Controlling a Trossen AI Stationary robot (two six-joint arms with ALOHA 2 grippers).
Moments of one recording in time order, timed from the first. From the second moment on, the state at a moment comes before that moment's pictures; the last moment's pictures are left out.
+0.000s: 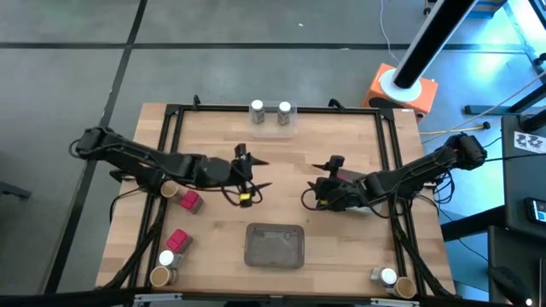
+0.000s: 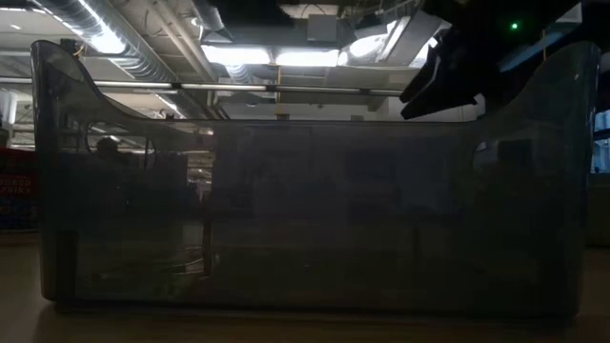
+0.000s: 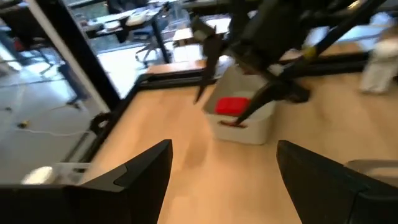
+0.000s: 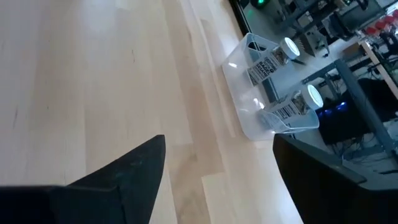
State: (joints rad) left arm -0.22 1.31 0.97 -0.01 -0.46 0.06; right arm 0.35 1.34 0.82 -0.30 0.82 -0.01
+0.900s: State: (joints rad) left arm -0.50 1.32 1.28 -1.29 -0.46 -1.23; right arm 0.35 1.34 0.82 0.15 0.75 -0.33
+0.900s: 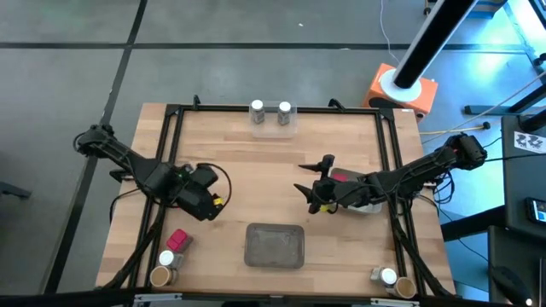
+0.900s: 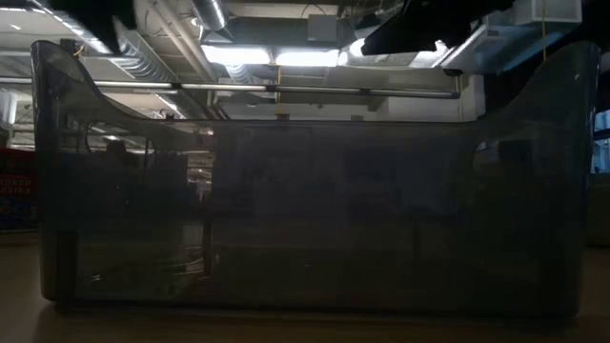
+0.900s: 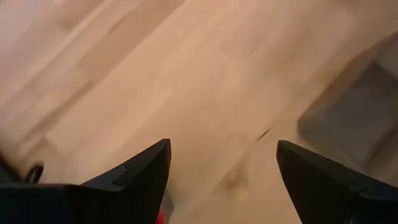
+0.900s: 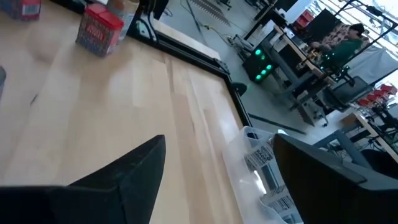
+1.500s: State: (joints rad) left arm -0.44 1.32 1.06 -1.38 -0.20 -1.54; right arm 0.30 1.34 0.82 0.16 0.65 -0.35
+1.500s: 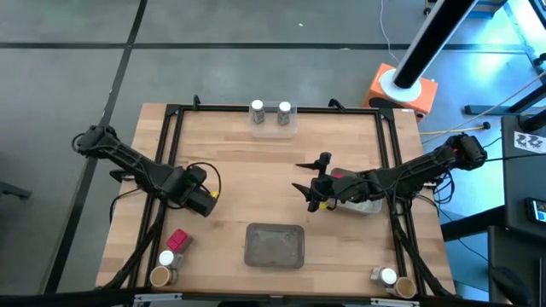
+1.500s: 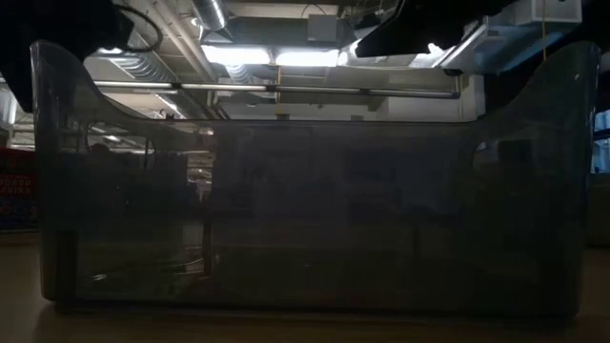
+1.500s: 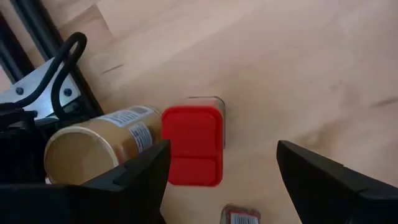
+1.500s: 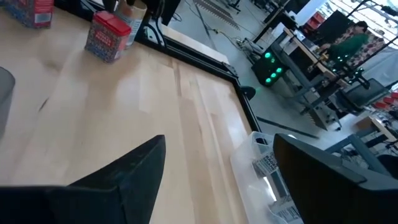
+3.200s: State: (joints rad) left arm -0.38 1.32 0.84 -1.16 -0.09 -1.35; right arm 0.23 1.34 0.82 0.13 0.56 -0.32
